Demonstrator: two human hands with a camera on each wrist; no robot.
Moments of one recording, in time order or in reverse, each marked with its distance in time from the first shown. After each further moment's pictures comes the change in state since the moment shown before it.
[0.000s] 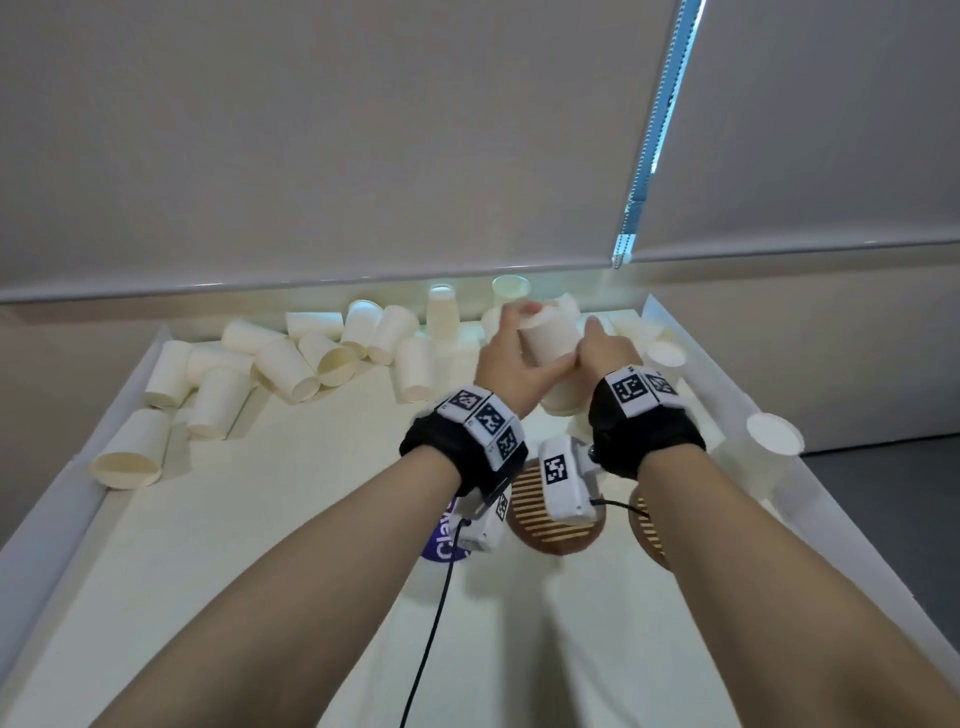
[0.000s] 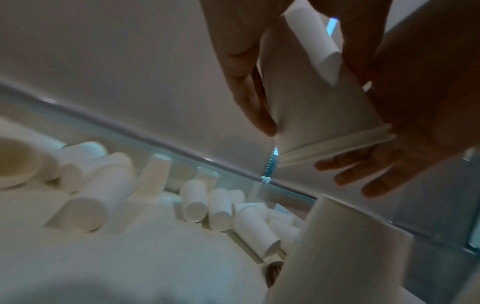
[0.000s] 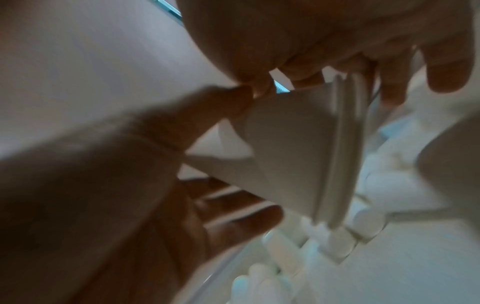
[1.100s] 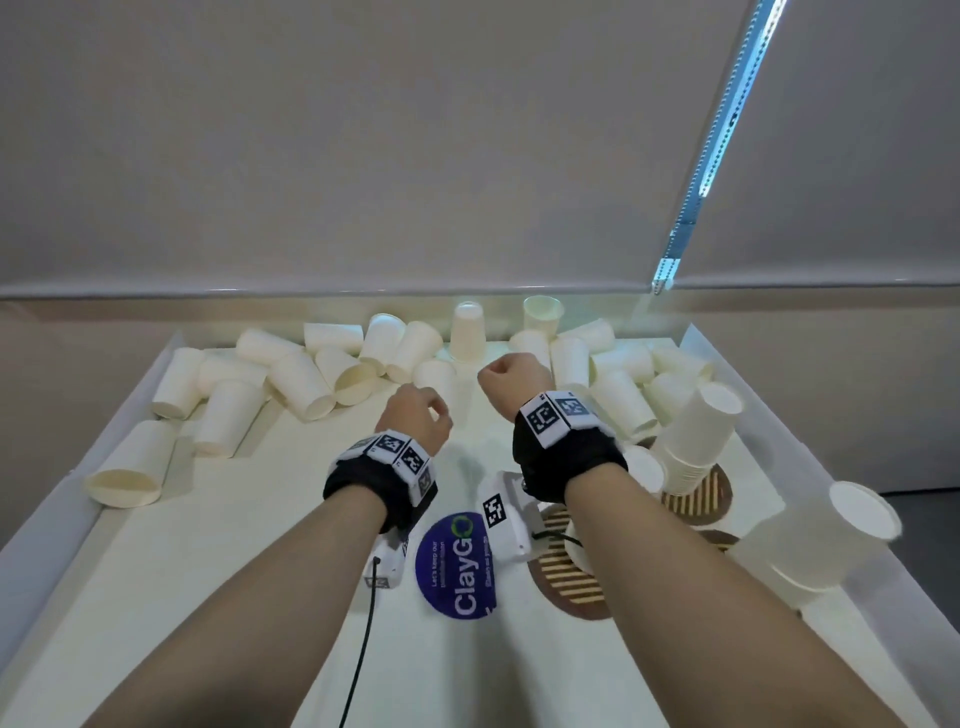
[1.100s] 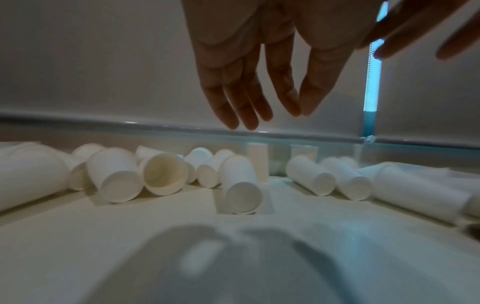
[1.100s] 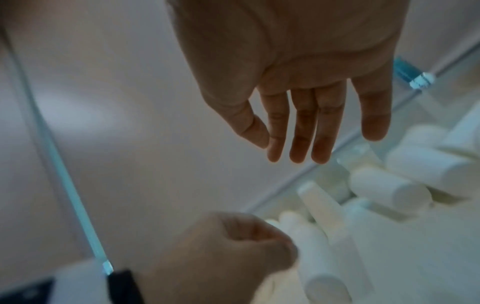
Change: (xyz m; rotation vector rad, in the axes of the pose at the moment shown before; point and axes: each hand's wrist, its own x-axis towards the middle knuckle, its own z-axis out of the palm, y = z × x) left_hand 0.042 -0.118 -0.091 0.645 0.065 -0.276; right_hand -0.020 -0.033 0.098 -0.331 -0.338 -0.389
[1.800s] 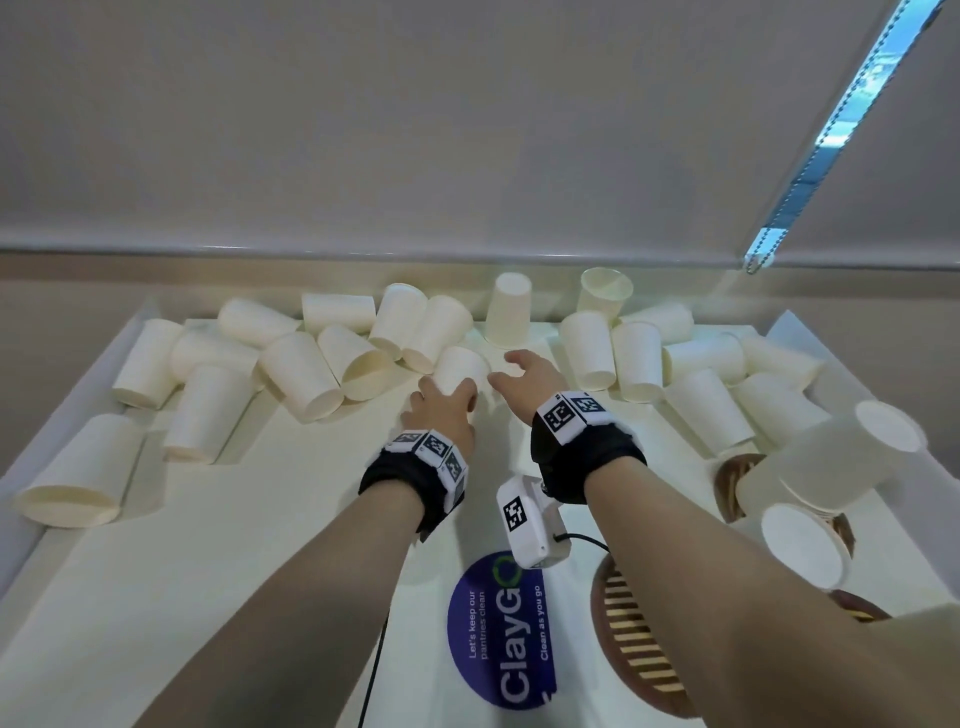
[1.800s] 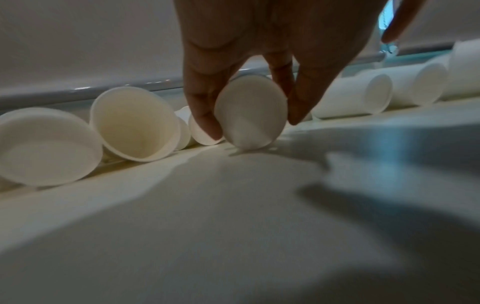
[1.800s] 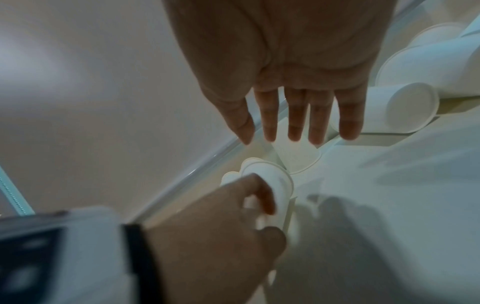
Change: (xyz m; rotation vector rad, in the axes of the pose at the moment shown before) left_hand 0.080 -0.055 0.067 0.292 -0.085 -0.026; right_hand 0.113 0.026 0.083 -0.027 -0.096 0.045
